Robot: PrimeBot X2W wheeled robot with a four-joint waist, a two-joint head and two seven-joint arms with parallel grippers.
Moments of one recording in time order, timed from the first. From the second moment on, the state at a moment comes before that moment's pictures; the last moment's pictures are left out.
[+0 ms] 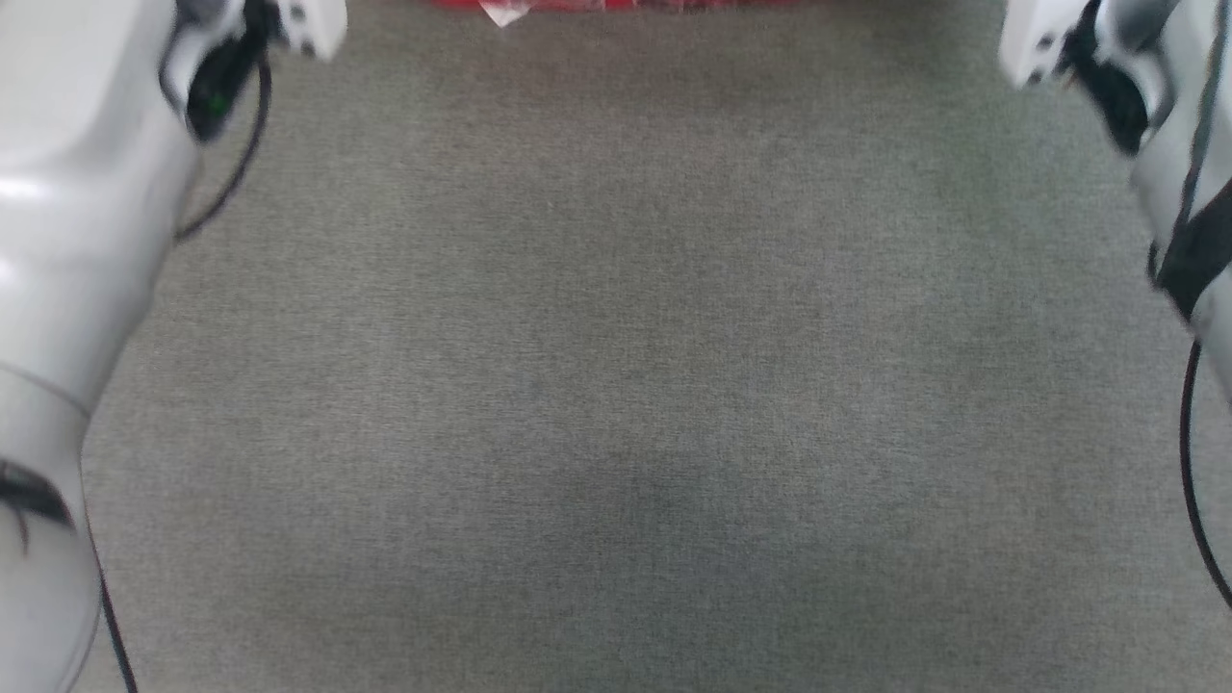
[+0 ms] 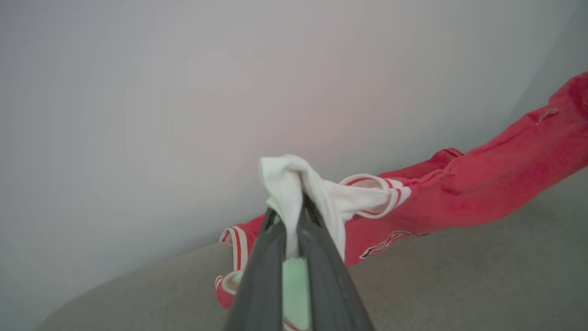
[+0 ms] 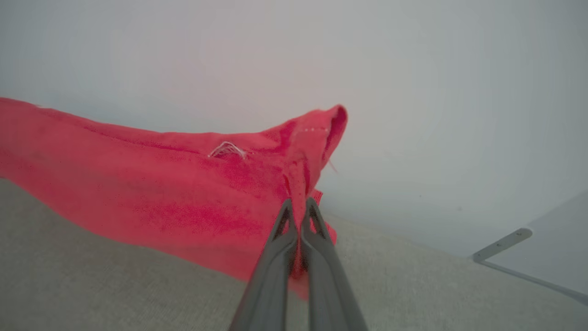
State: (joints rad) left arm -1.50 0.39 -0.98 1.02 -0.92 -0.13 -0.10; right arm -1.42 -0.24 0.48 1.22 0.41 0.13 -0.04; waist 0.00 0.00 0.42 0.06
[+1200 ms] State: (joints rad) left arm -0.57 0.86 -1.20 0.10 -1.33 0.18 0.27; right arm -0.42 -0.71 0.69 0.30 0.95 0.13 0.40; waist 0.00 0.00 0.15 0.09
